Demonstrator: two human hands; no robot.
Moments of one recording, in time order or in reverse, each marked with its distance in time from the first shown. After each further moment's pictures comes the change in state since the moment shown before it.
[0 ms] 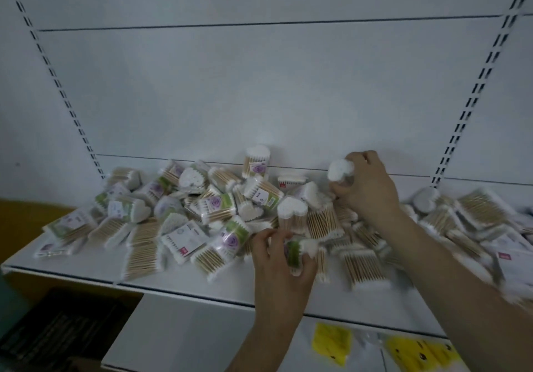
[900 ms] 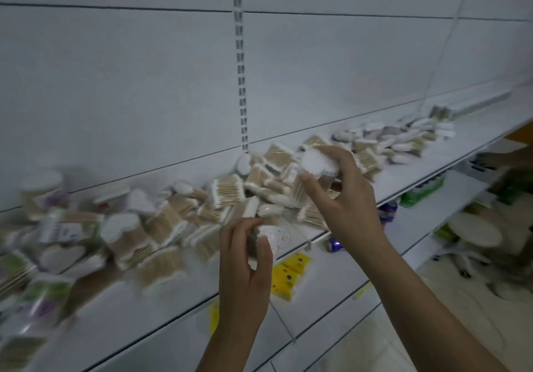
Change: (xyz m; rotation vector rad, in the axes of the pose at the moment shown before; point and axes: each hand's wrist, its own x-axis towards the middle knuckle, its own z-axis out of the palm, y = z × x) left_hand -0.063 0.114 0.054 -0.569 -0.493 0.232; right_hand -0.206 0.031 -0.169 0.218 0.509 0.353
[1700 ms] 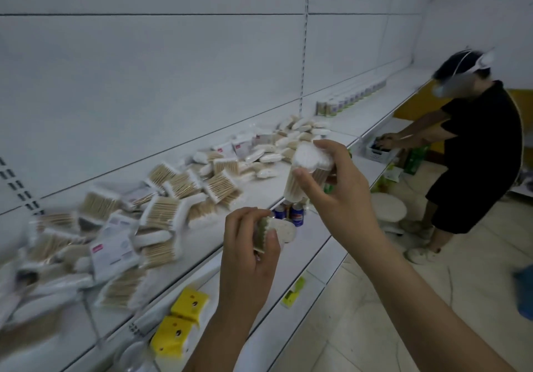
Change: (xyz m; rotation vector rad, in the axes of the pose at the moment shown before) left_hand 0.031 0.070 0.346 -0.098 -0.316 0.154; right_hand 0.087 0.190 -0.266 -0.093 0.177 0.094
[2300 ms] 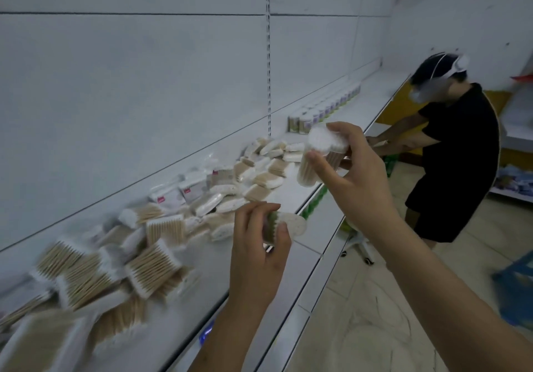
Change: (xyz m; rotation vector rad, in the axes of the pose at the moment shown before) left_hand 0.164 -0.057 0.143 -0.095 -0.088 0.017; right_hand 0.179 0.110 -0.035 -0.091 0.121 -0.022
